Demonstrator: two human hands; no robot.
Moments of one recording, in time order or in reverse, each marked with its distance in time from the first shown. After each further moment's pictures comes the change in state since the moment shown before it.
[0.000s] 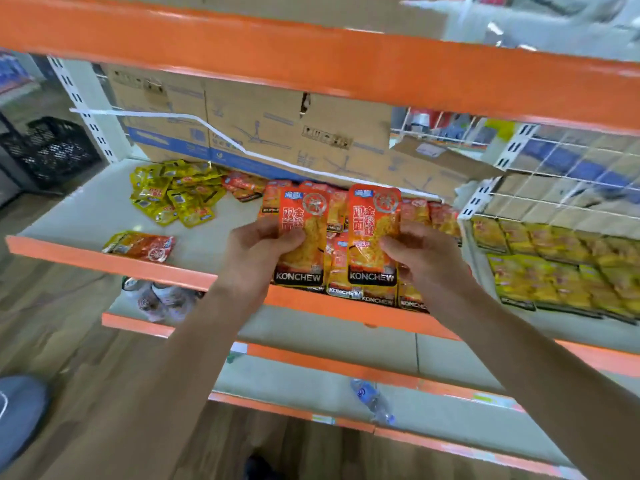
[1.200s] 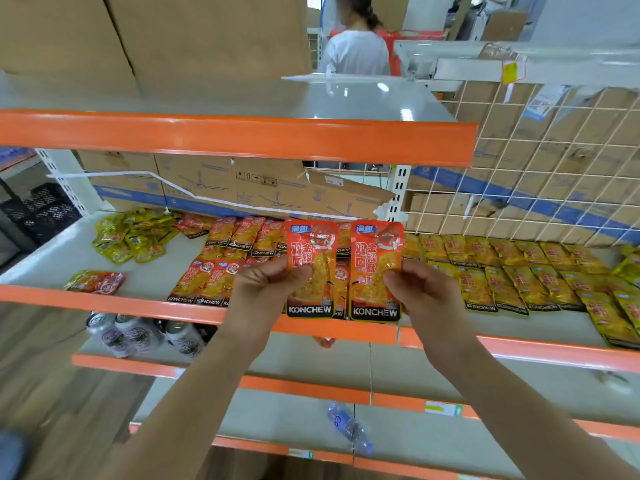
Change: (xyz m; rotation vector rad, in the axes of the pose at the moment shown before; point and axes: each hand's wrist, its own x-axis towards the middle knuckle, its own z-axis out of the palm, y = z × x) left_hand -0.100 -0.012 0.154 0.109 -0.092 0.101; right_hand -0.077 0.015 -0.159 0.150 0.159 -0.187
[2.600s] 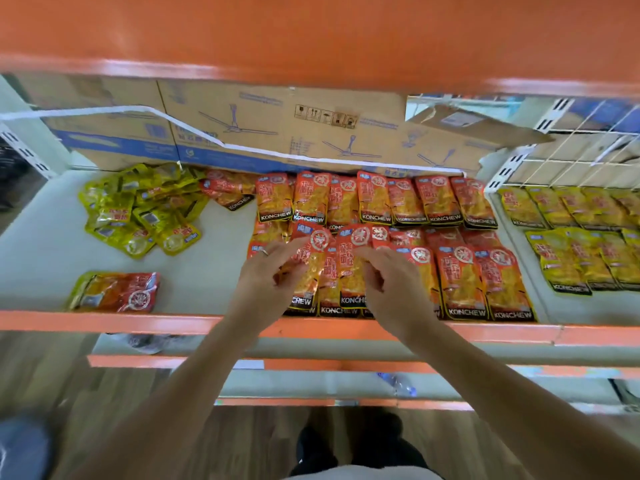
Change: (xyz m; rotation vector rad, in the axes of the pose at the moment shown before) left_hand 0.173 -0.107 -0.230 0.767 -0.184 0.349; right_hand 0.084 0.144 0.234 -0.815 -0.135 -0.263
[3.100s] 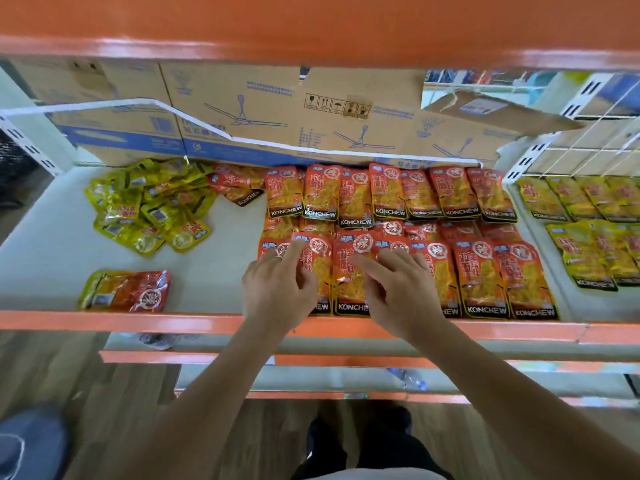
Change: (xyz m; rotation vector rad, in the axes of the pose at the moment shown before) left_hand -0.005 -0.001 0.013 0.497 0.161 -0.022; right_hand 0.001 0.014 0.021 -0.378 0.113 -0.284
